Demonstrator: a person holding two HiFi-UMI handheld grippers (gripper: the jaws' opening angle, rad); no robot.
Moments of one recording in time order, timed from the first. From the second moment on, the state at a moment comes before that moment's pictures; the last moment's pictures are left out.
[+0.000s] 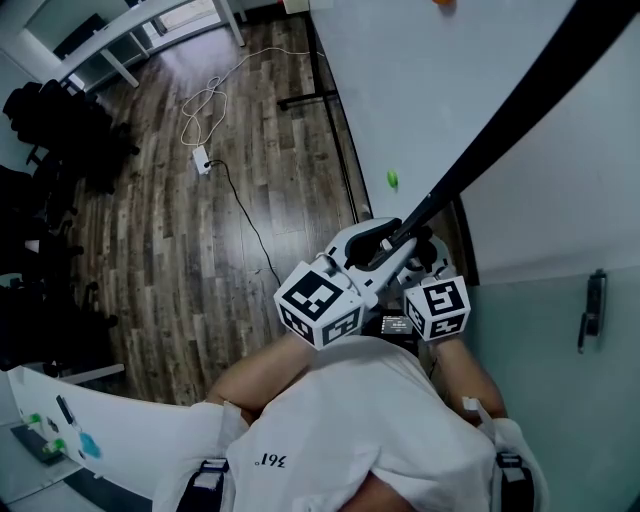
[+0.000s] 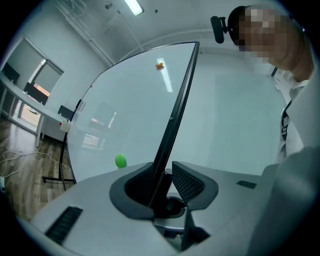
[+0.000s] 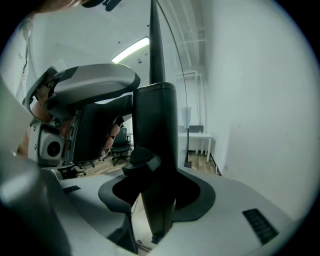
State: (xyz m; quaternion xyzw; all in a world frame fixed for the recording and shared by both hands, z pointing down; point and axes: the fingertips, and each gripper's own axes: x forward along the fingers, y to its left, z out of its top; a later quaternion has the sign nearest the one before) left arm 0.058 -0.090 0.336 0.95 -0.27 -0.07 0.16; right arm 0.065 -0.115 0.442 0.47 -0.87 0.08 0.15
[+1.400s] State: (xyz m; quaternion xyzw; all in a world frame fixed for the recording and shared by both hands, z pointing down) left arm 0.017 -0.149 0.390 0.92 -0.35 -0.03 0.18; right arm 0.063 -0.223 0.448 0.49 -0.85 0.07 0.16
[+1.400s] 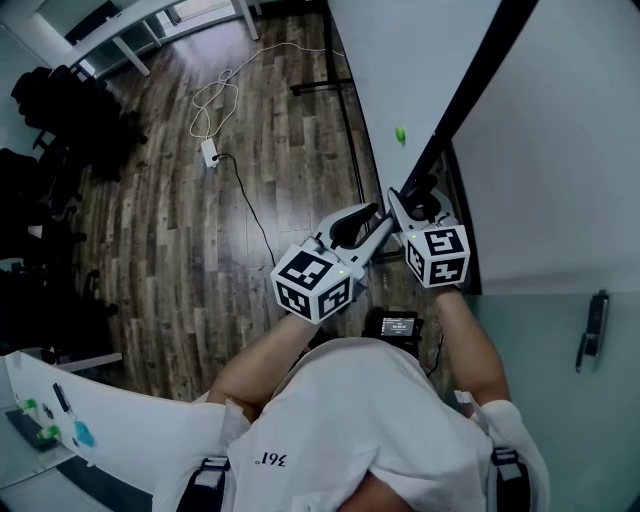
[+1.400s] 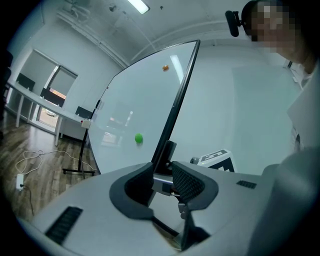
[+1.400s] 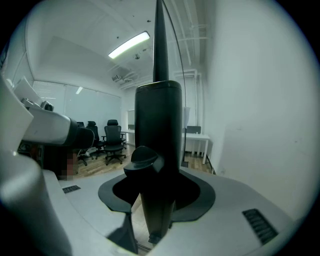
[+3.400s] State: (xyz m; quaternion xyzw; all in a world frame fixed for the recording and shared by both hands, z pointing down) left arm -0.042 -0.220 0.426 0.88 -0.42 -0.02 0.21; right arm 0.000 -0.360 0.446 0.48 -0.85 0.05 0.20
